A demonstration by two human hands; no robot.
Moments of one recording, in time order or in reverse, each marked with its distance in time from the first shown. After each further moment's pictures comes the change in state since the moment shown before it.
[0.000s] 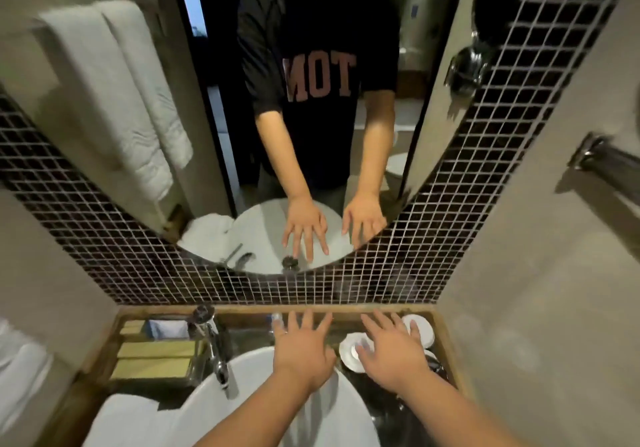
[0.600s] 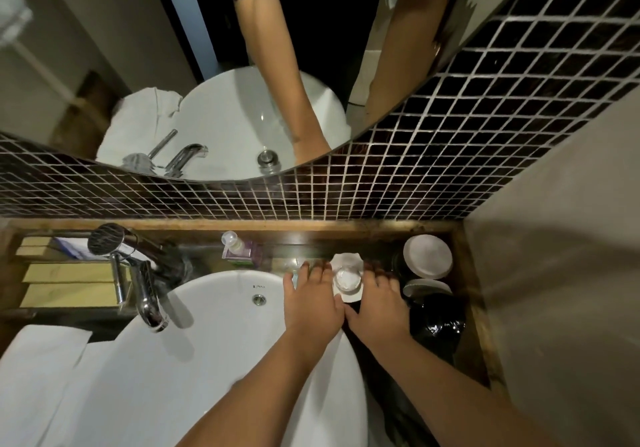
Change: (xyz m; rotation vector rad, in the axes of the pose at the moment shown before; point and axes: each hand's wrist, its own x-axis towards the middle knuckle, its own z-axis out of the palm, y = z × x) left_hand 0.085 0.057 0.170 -0.144 -0.039 -0.082; right_hand 0.079 0.045 0.166 0.124 0.006 0.169
